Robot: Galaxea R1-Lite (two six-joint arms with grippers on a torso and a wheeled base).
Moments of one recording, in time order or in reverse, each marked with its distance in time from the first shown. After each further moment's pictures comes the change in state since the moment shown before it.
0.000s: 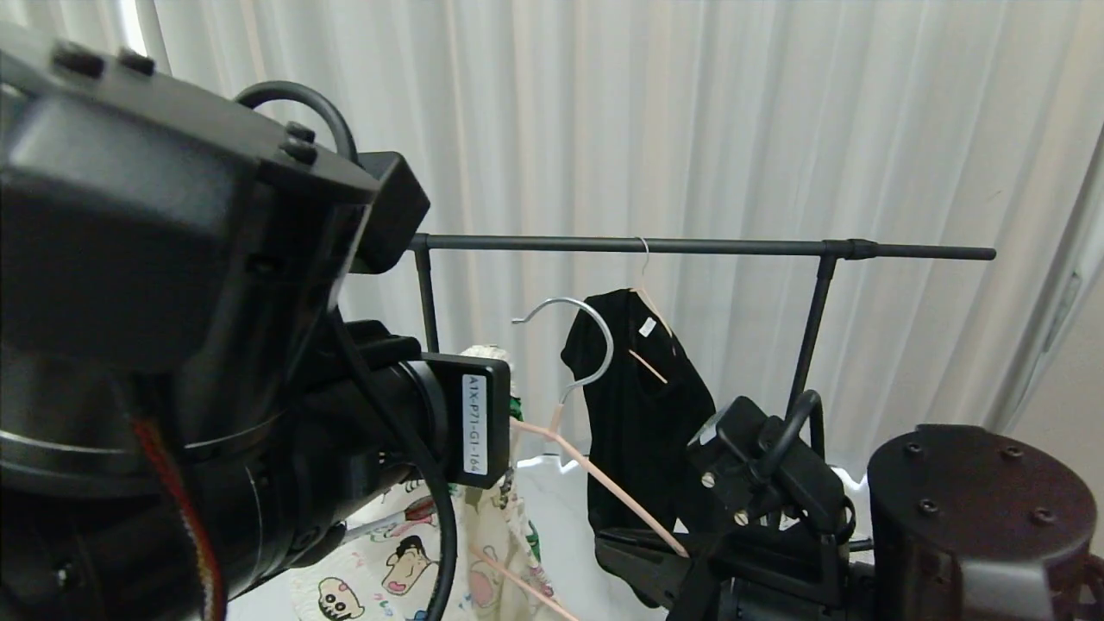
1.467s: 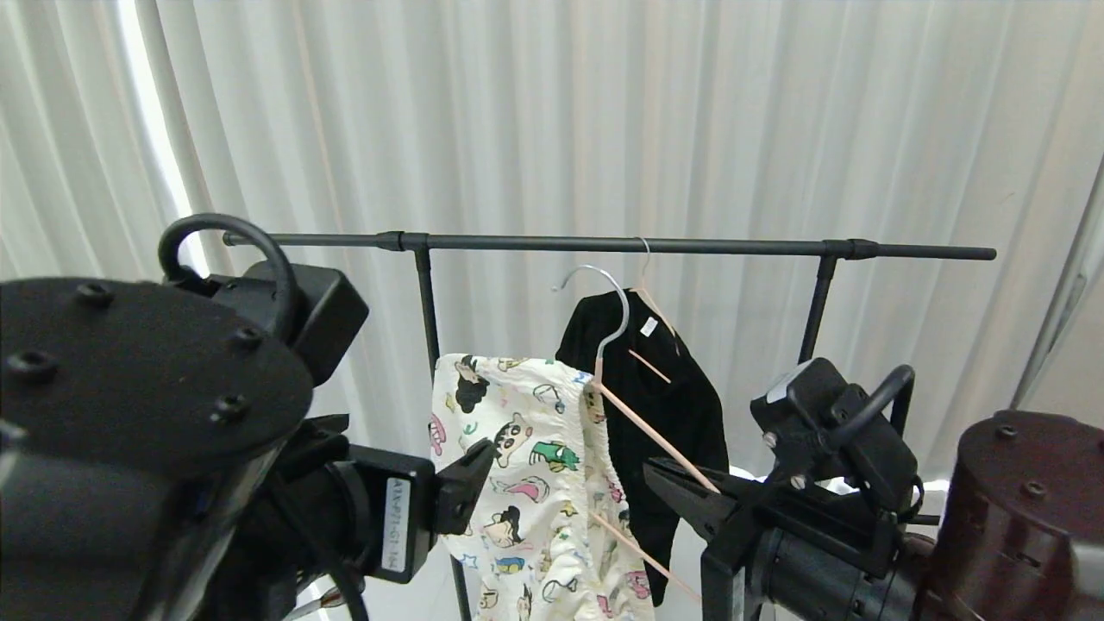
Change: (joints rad) left arm -0.006 -0.108 0.231 0.001 0.095 0.002; right arm -0.029 -0.048 0.079 -0.171 -0.203 -0.139
